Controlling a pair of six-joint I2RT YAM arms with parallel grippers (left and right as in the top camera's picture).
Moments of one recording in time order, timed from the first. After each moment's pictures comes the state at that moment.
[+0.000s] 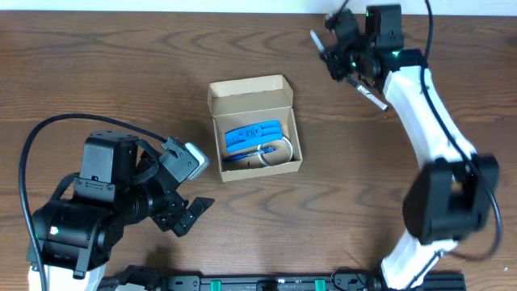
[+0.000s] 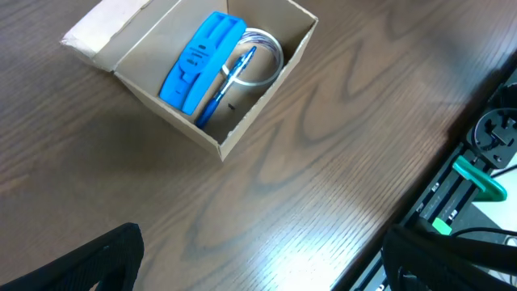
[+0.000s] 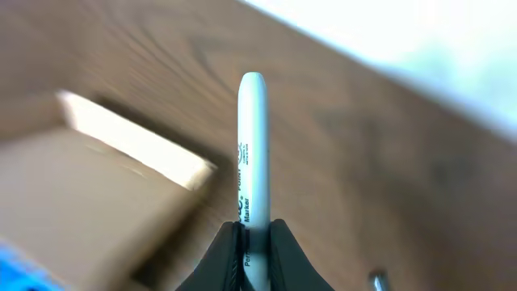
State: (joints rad) left arm -0.22 0.93 1.19 -1.28 0.44 0.46; right arm 0.14 1.88 1.63 -0.53 -0.36 -0.32
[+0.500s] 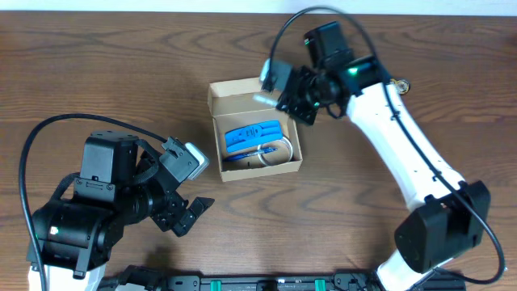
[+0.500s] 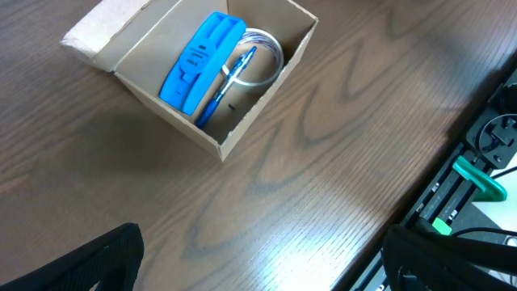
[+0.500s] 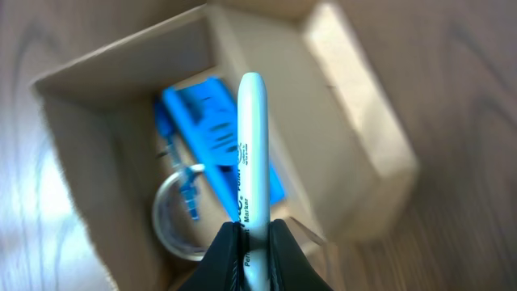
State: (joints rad) left arm -0.22 0.93 1.19 -1.28 0.44 0.46; right arm 0.42 1.81 1.64 -0.98 -0.38 -0.80
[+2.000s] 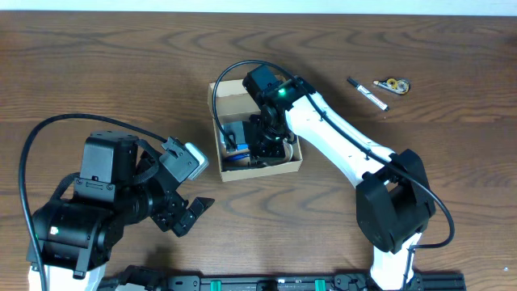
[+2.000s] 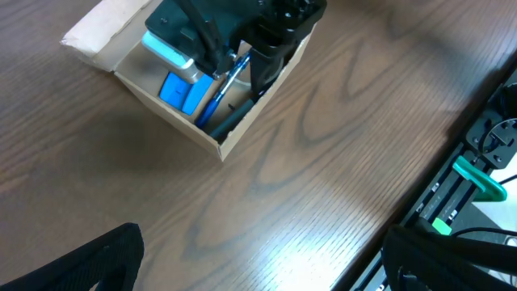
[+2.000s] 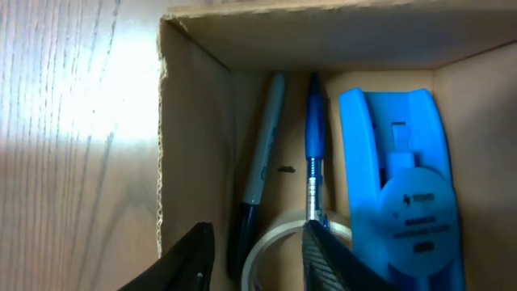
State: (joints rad) left arm -0.22 0.93 1.19 -1.28 0.44 0.46; right arm 0.62 2.01 1.63 -1.09 -0.36 -1.02
